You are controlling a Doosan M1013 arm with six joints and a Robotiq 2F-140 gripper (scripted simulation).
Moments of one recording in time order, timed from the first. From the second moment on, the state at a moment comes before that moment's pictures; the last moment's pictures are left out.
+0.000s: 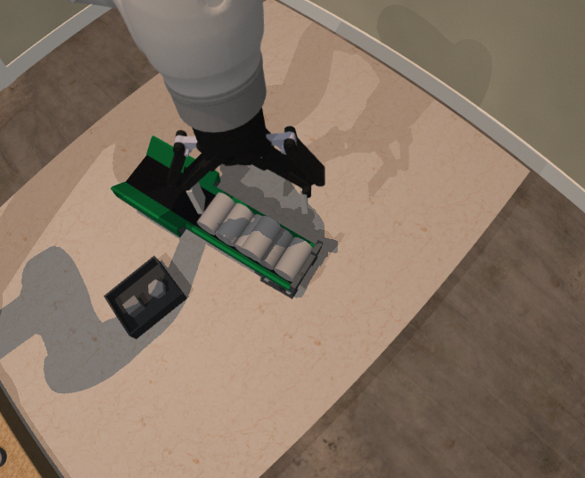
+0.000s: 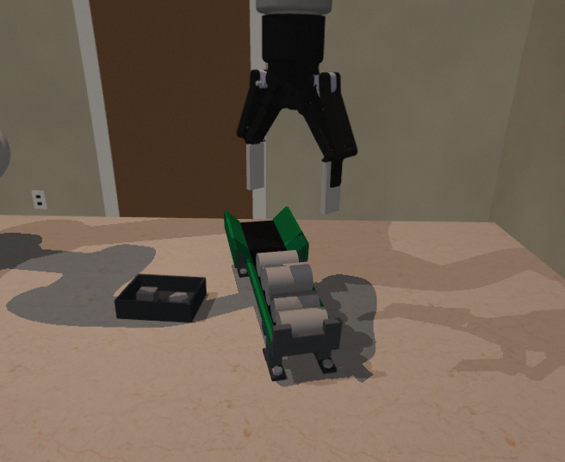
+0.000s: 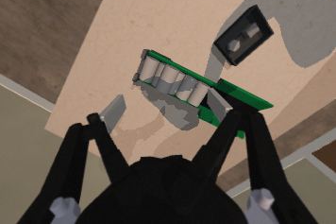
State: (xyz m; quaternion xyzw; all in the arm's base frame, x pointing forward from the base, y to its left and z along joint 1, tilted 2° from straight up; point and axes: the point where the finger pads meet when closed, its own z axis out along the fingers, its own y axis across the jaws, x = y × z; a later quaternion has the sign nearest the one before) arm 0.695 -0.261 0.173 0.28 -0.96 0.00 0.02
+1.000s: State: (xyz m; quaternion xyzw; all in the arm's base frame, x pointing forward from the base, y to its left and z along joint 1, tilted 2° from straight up) arm 0.695 -0.258 0.156 0.73 -0.69 -0.01 0.01
